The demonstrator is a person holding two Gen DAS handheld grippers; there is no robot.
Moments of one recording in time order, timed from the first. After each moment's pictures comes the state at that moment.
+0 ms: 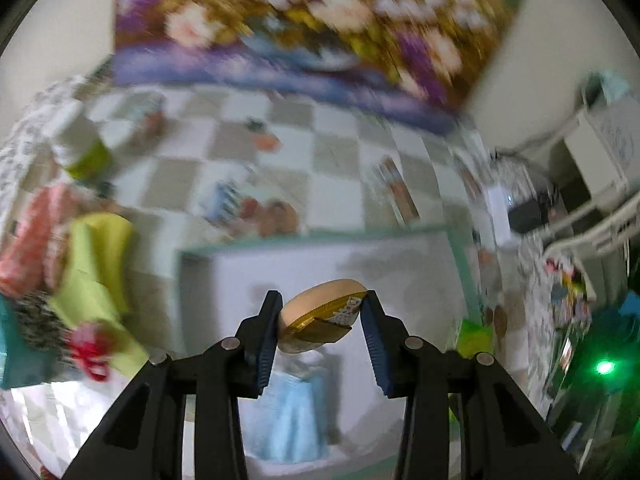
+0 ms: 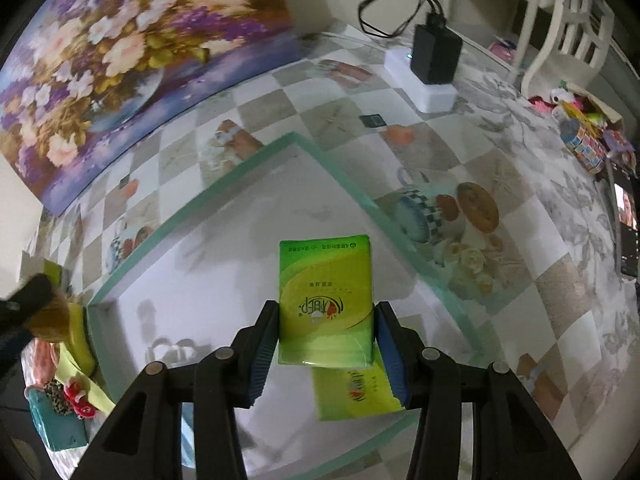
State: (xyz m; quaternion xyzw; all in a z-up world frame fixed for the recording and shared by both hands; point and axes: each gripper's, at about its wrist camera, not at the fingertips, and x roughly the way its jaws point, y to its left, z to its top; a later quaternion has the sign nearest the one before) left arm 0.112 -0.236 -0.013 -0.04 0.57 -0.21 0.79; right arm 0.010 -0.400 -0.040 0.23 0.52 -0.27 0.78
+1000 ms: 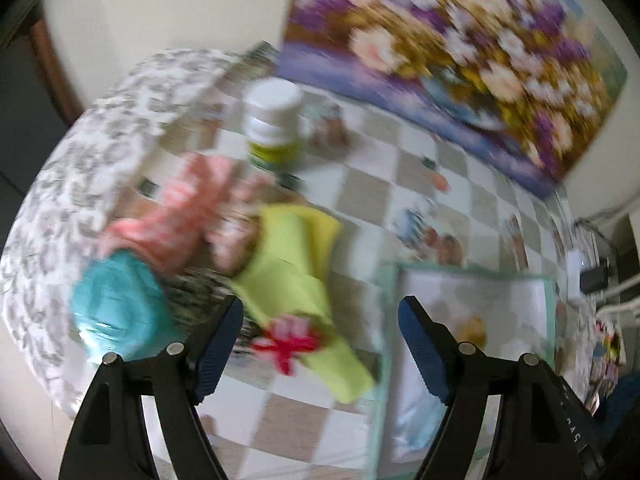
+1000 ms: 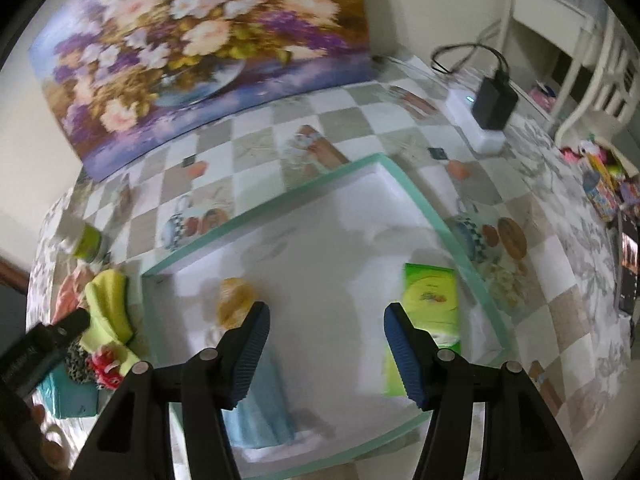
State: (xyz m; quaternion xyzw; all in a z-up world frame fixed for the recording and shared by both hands) left arm 0.125 -0.068 0.006 -0.08 0.55 -0.05 0.83; right arm 0.034 -0.325 0.001 0.17 0.51 -0.20 0.82
